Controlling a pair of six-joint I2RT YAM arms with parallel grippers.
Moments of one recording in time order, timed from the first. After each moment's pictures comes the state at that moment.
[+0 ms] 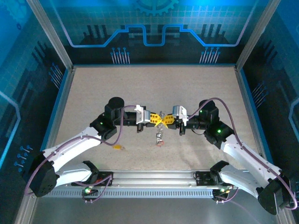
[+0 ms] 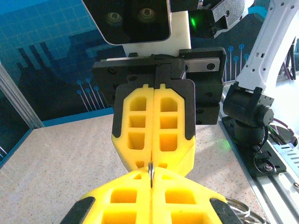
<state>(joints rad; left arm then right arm) -0.65 1.16 0.77 0.23 0.81 0.36 0.54 0.94 0.70 -0.04 -0.82 -0.34</state>
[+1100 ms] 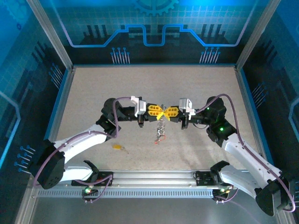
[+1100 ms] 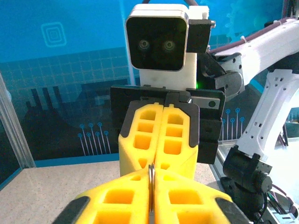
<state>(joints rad) -0.63 1.27 0.73 0.75 0.86 -0.03 0.48 0.94 0.73 0.14 -0.89 -0.23</state>
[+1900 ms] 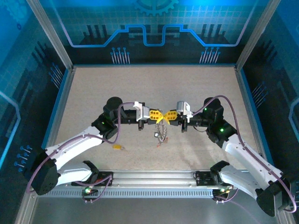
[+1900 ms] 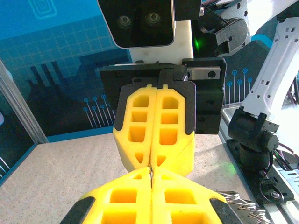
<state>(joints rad) -0.65 1.18 0.76 0.40 0.81 0.23 0.49 0.92 0.73 0.01 -0.87 -0.28</state>
